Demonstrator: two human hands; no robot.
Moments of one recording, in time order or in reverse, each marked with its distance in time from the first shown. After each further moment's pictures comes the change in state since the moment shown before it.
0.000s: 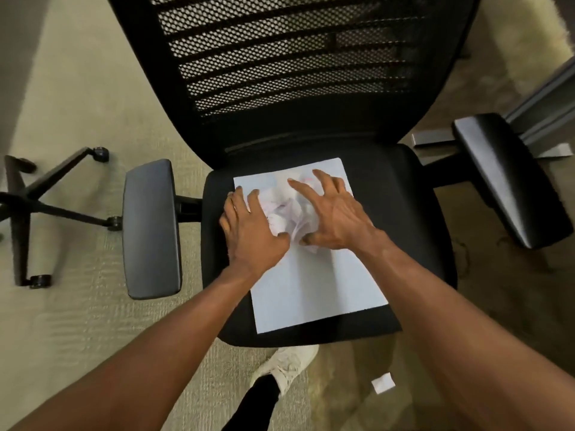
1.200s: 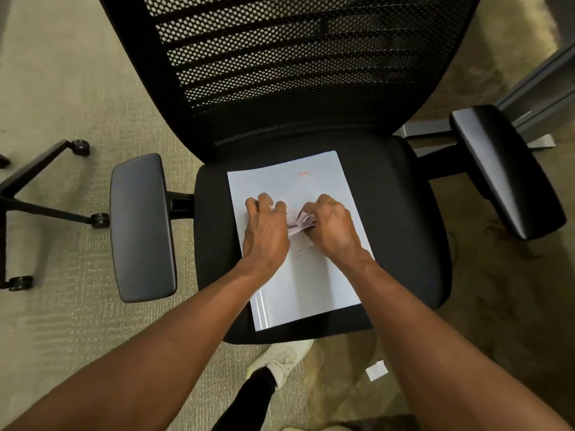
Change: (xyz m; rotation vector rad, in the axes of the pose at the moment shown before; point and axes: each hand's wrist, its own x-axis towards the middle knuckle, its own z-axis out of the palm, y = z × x) left_hand 0.010 0.010 0.020 0.122 -0.121 0.173; right_hand -0.004 -0.018 0.041 0.200 0.134 0.235
